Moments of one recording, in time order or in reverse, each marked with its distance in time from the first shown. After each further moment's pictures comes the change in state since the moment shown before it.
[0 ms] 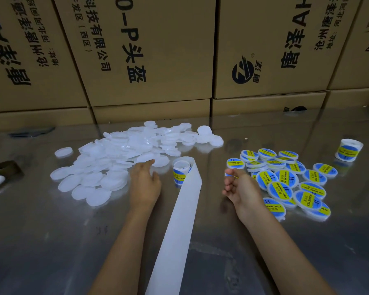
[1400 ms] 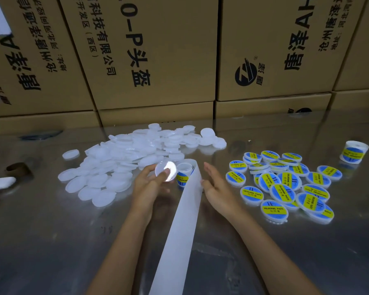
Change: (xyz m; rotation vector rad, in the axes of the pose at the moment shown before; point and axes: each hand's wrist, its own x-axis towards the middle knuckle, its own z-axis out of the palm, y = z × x) left_hand -0.022 0.020 -0.021 -0.870 -0.114 -0.335; right_hand 0.015 0.038 0.015 -0.810 -0.351 -0.410
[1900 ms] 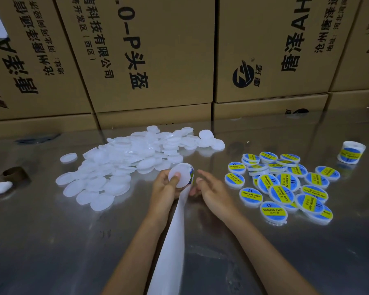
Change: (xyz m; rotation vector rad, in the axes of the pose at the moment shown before) left_hand -0.009 -0.014 0.034 -0.022 -0.123 -0.046; right_hand -0.003 -0.012 0.011 0.220 0.029 -0.017
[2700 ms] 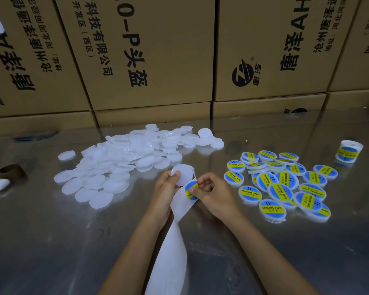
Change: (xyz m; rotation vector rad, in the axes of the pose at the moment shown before) left_hand 0.000 0.007 0.002 -0.045 -0.004 -0.136; right_hand 0.000 0.010 -0.002 -0.151 0.103 -0.016
